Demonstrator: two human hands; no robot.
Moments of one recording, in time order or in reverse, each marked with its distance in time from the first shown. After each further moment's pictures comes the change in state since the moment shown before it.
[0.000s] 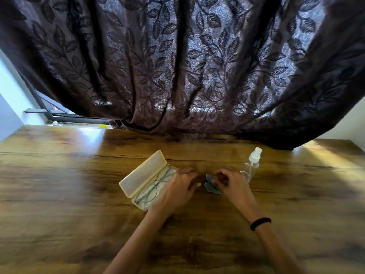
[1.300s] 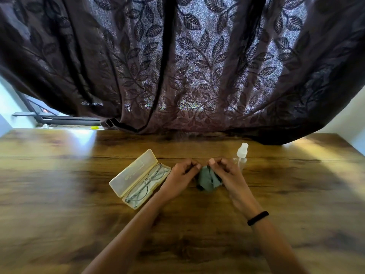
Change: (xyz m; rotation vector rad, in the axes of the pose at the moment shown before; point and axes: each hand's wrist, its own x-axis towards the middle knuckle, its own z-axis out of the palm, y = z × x) left_hand 0.022 0.012 0.013 -0.777 0.022 -0.108; right_hand -0.011 -0.015 -0.021 0.915 -0.009 0.248
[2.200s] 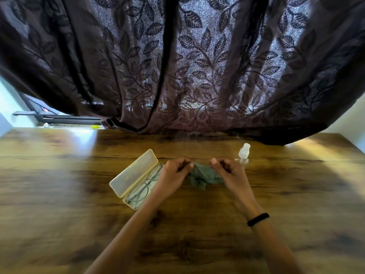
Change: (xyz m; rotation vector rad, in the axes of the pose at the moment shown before) left_hand -0.004 0.008 -0.016 0.180 0.116 -0.043; right_hand 0.003 -0.002 -0.001 -0.118 0.075 -0.100
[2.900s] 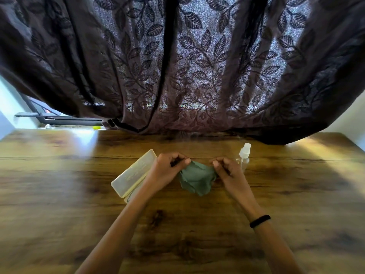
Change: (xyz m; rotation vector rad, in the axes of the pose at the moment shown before) left_hand -0.001 0.018 -0.029 0.043 -0.010 0.029; right_hand 0.003 0.005 -0.001 -0.099 -0.082 -0.051
